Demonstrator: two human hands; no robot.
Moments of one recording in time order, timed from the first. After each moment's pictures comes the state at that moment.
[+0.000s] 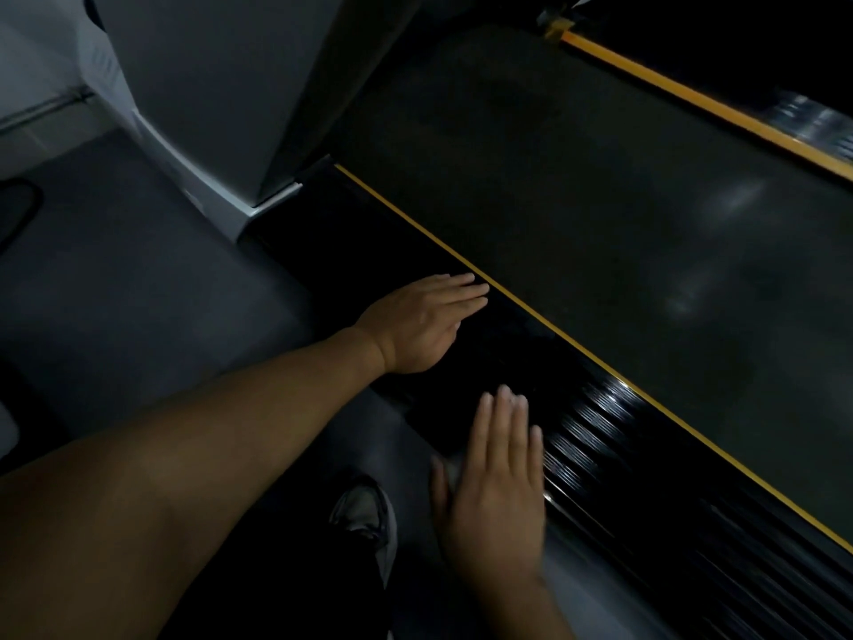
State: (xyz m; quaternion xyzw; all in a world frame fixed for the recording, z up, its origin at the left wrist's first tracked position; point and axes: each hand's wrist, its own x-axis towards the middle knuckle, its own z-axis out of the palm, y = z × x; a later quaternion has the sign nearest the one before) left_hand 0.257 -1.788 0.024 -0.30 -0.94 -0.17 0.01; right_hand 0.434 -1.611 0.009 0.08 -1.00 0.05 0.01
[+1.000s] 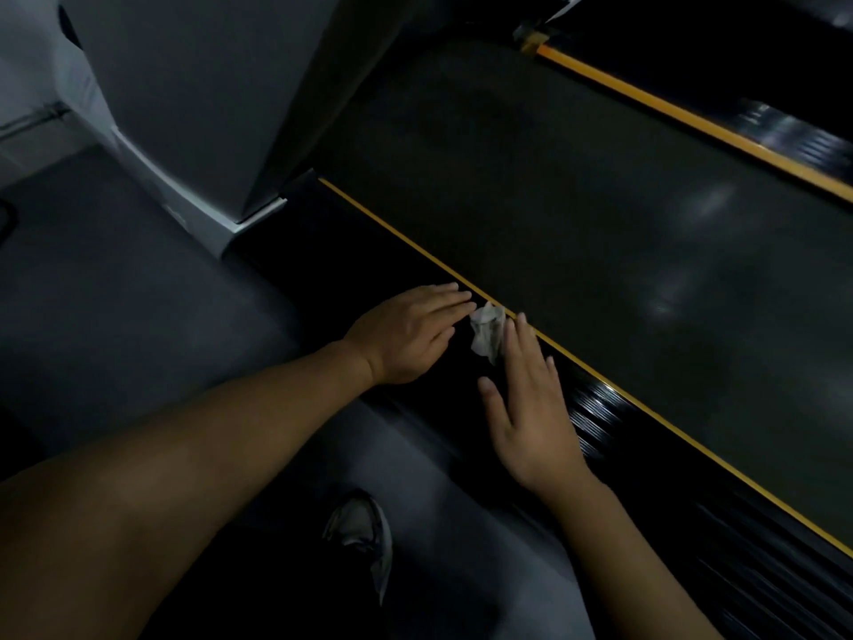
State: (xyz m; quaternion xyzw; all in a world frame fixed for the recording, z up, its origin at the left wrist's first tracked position) left_hand 0.255 -1.788 0.019 -0.31 -0.93 -0.19 0.06; right_hand 0.341 -1.565 0.039 0.14 -0.95 0.27 -0.05
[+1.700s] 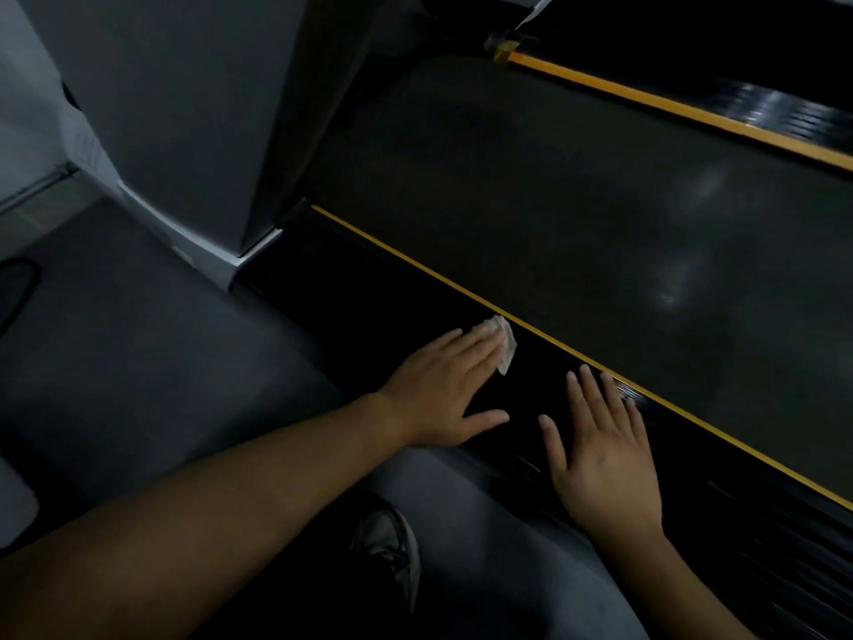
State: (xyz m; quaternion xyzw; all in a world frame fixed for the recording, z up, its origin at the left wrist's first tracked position) left_hand 0.300 -1.747 0.036 -0.33 -0.94 -0.02 -0.03; right_hand 0.389 -1.508 0.022 0.02 -0.99 0.11 0.01
